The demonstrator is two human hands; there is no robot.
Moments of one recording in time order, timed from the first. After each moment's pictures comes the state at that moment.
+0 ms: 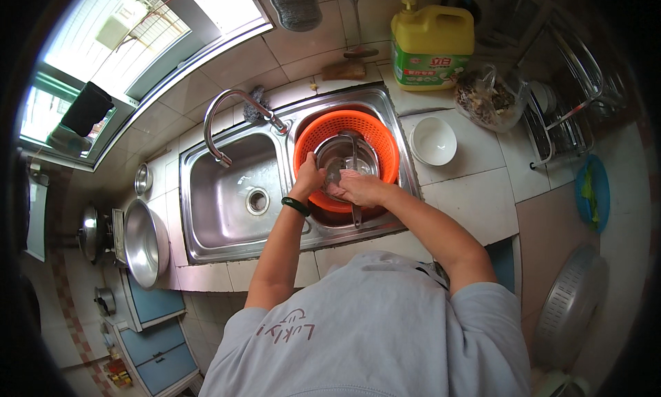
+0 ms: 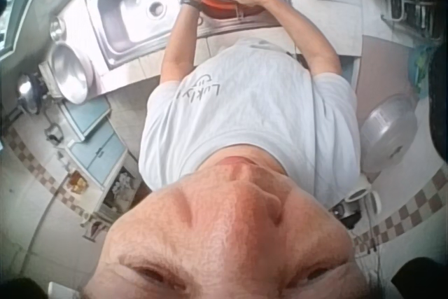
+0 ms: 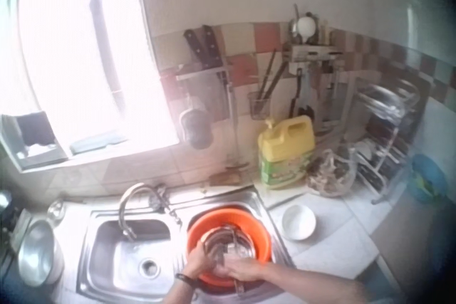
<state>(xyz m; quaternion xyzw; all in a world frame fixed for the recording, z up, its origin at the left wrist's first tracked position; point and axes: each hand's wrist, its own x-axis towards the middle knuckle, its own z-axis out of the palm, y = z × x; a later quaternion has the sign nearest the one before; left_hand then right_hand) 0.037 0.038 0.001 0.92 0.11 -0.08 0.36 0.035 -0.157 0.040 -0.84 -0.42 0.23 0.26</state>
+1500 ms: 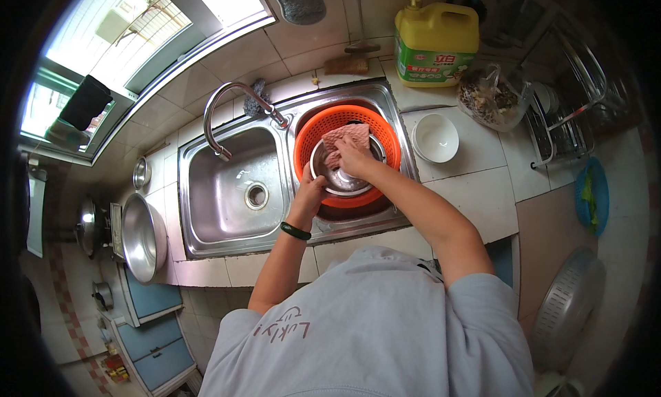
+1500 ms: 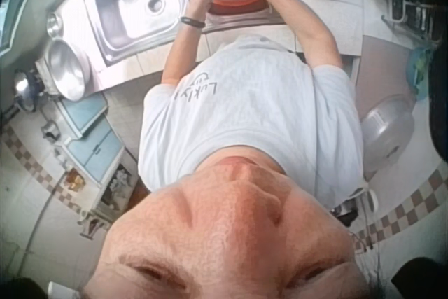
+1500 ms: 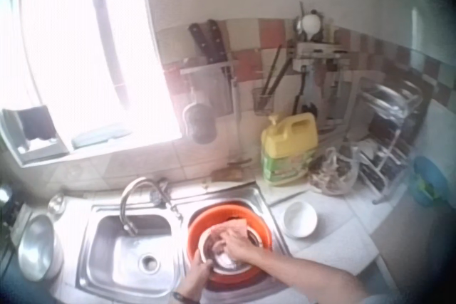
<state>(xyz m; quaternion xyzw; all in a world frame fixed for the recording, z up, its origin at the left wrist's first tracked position) -0.021 0.015 0.027 0.55 0.17 -0.07 0.82 0.081 -0.129 0.018 -0.89 -0.31 0.08 0.33</state>
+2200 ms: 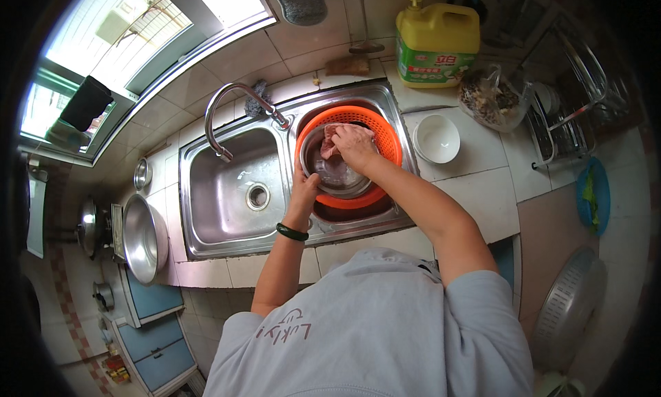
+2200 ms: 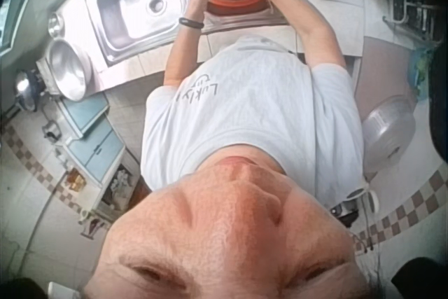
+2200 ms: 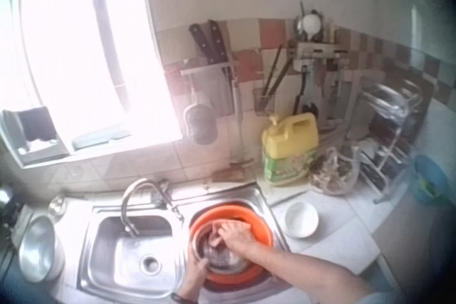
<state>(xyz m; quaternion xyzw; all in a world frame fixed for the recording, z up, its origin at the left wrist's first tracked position) -0.015 0.024 0.031 0.64 0.09 0.06 0.76 0.093 -0.124 0.033 -0.90 -0.40 -0.13 0.14</state>
